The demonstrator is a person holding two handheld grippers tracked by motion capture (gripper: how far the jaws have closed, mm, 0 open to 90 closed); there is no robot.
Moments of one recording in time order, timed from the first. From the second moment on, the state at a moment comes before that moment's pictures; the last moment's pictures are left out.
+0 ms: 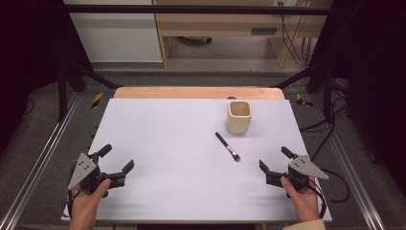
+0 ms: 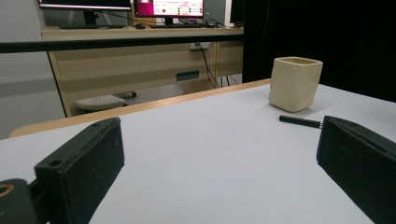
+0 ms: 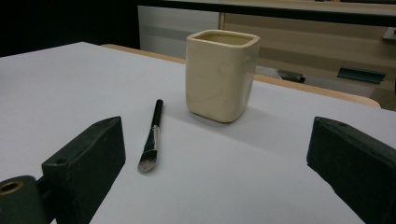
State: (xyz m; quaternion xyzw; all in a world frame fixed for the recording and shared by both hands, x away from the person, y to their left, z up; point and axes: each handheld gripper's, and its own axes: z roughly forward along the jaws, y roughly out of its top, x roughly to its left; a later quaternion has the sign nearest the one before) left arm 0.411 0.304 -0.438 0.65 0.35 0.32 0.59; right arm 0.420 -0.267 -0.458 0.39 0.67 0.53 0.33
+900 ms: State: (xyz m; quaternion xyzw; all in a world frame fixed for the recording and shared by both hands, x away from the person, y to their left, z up) left arm 0.406 0.305 -0.436 0.66 0.34 0.33 0.58; right arm 0.414 -0.245 -0.452 0.39 0.72 0.49 0.30
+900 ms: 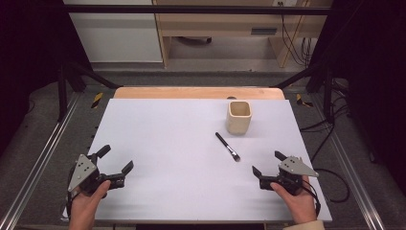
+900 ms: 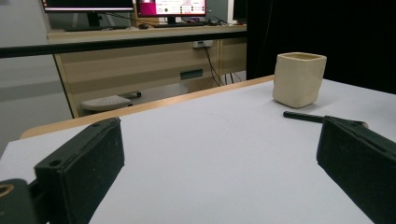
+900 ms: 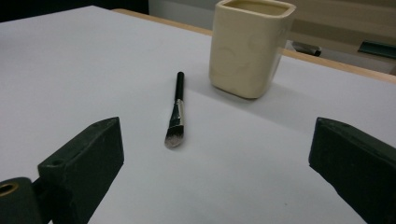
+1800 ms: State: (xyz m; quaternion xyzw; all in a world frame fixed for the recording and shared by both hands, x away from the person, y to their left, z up) left arm 0.401 0.310 -0.434 0.66 0.33 0.34 0.58; right arm 0.440 -0.205 -0.409 0.39 0.80 0.37 0.25
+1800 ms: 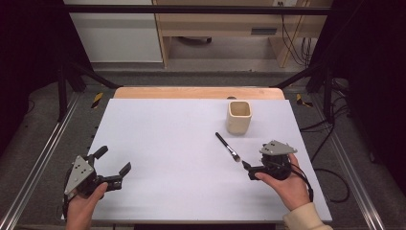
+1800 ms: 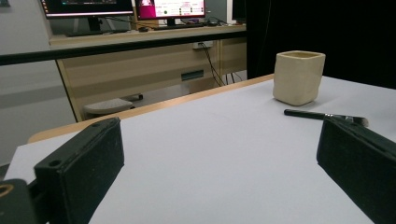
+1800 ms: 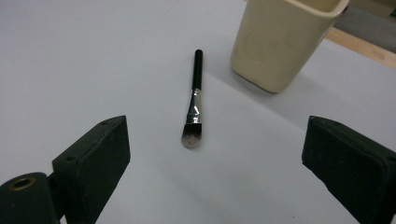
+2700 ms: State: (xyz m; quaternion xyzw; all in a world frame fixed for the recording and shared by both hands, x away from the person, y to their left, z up) left arm 0.399 0.314 -0.434 0.66 0.33 0.34 0.58; right arm 0.484 -0.173 -0.401 0.42 0.85 0.26 0.21
